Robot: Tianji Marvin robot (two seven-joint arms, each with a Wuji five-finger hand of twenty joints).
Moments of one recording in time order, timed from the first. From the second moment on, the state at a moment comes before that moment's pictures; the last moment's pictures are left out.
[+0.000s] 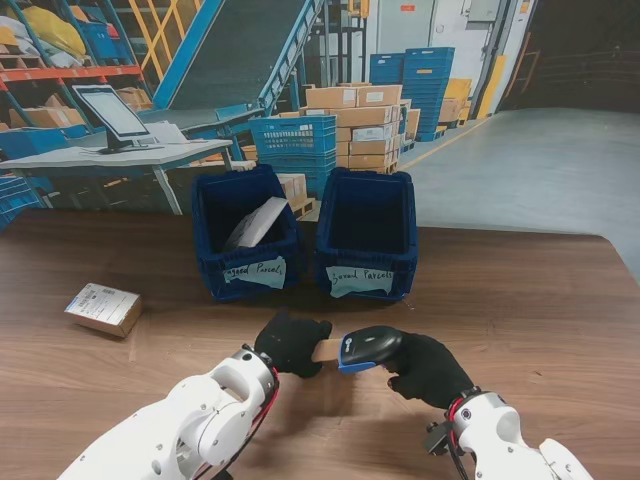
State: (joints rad) left arm 1.38 -1.08 -0.76 -1.61 0.97 0.10 0.05; right arm -1.99 -1.10 1.37 -2.02 -0.48 0.08 0.03; left_hand 0.84 -0.66 0.69 -0.03 0.57 0.27 0.87 0.52 0.90 0.26 0.47 0.94 0.91 0.35 0.72 0.91 0.25 0.48 0.83 0.56; right_hand 0.96 -0.83 1.15 -0.22 0.65 -0.13 1.07 1.16 0.81 0.05 0.90 0.90 0.94 0.12 0.97 0.94 0.64 0.16 1.32 0.82
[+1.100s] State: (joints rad) left arm 1.19 -1.09 -0.78 -1.80 0.91 0.36 -0.09; right arm -1.99 -1.11 1.36 -1.99 -0.45 0.06 -0.01; left_hand 0.86 -0.66 0.66 -0.03 0.57 0.27 0.89 0.57 0.90 0.25 0.50 0.95 0.91 0.34 0.72 0.93 0.25 0.49 0.86 0.58; right_hand 0.96 -0.83 1.15 -0.22 0.66 -0.13 1.07 1.16 0.81 0.05 0.90 0.90 0.94 0.12 0.97 0.94 0.63 0.16 1.30 0.83
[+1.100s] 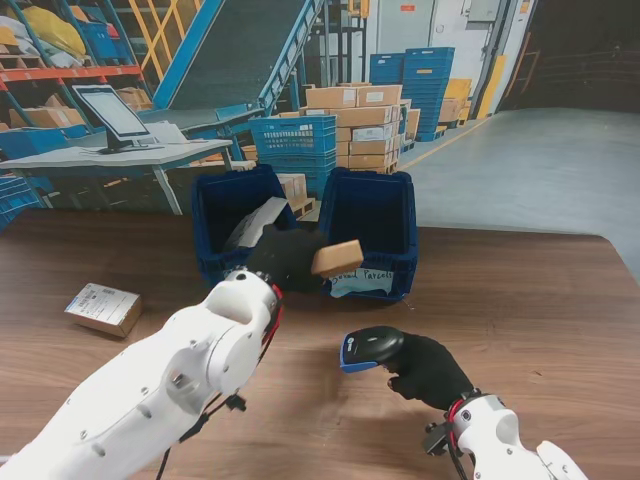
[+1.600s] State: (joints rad) left arm 0.93 -1.22 -0.61 -1.51 0.65 0.47 0.08; right arm -1.98 -1.11 1.36 -1.98 -0.44 0.06 0.00; left_hand 0.86 -0.66 0.66 -0.03 0.57 0.27 0.90 0.57 0.90 0.25 0.50 0.95 0.91 0.33 0.72 0.93 0.25 0.50 0.87 0.58; right_hand 0.96 -0.83 1.15 -0.22 0.66 -0.13 1.07 1.16 0.81 0.05 0.90 0.90 0.94 0.12 0.97 0.94 0.63 0.16 1.30 0.83
